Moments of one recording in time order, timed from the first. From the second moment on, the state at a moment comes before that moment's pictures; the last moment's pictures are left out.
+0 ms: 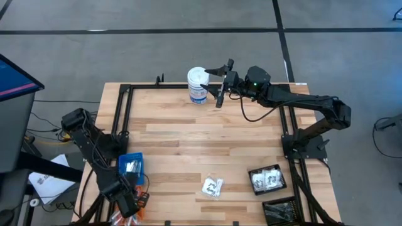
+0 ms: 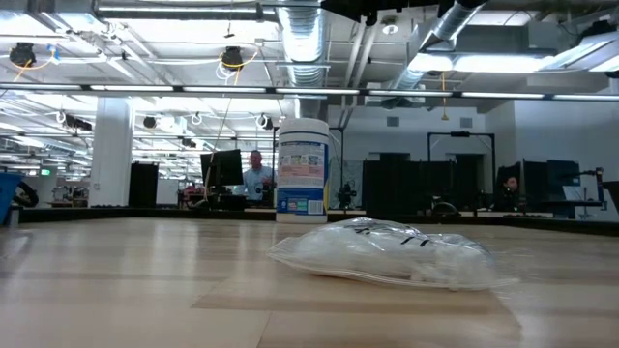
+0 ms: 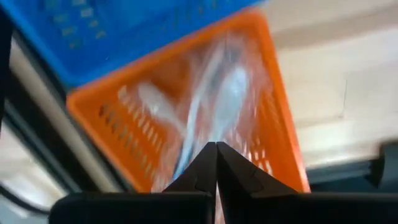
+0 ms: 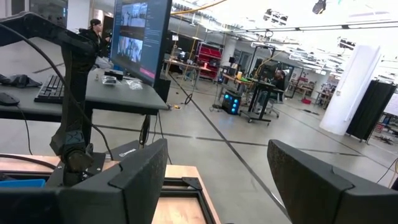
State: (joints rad) left arm -0.99 1.54 1.03 -0.91 0.12 -2.30; right arm -0.31 1.44 1.19 0.34 -0.06 -0.24
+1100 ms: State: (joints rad) left arm -0.97 1.47 1.03 -1.01 0.14 -2.26; right arm -0.31 1.44 1.19 0.34 -0.06 -0.24
